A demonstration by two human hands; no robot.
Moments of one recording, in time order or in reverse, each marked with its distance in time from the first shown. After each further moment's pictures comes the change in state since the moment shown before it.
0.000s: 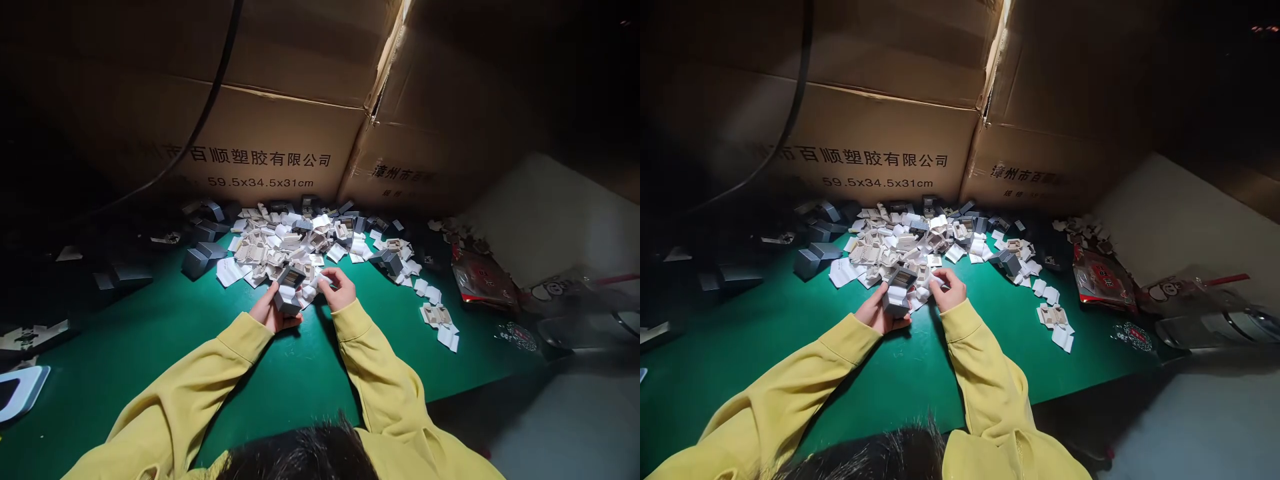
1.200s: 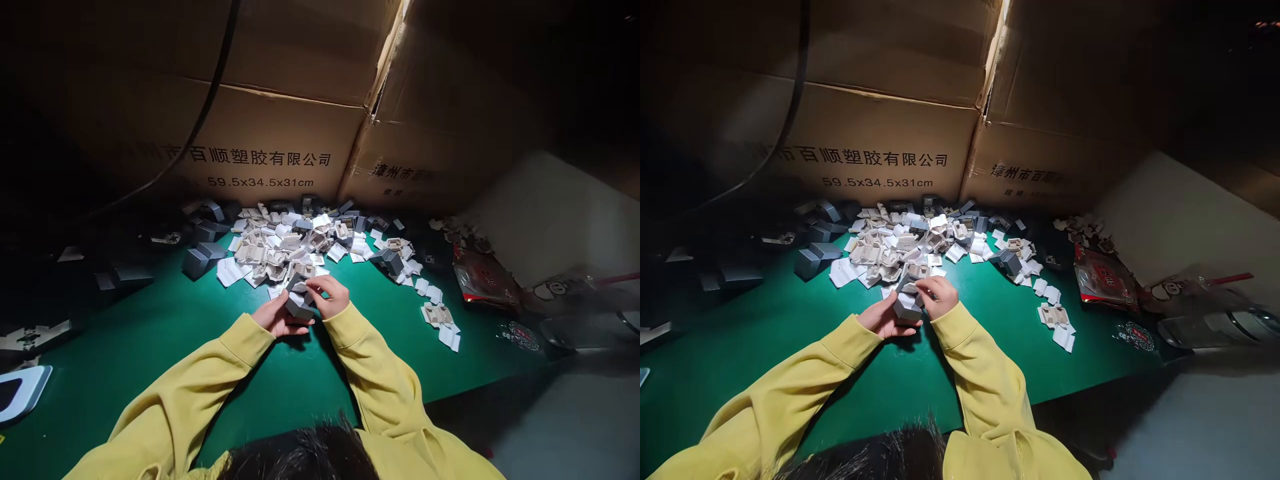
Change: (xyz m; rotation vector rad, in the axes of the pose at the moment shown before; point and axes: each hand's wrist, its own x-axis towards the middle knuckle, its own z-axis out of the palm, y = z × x) left_hand -0.002 -0.008 -0.006 0.125 -0.097 -0.051; right_hand -0.012 -0.015 0.012 -0.249 -0.062 -0.403
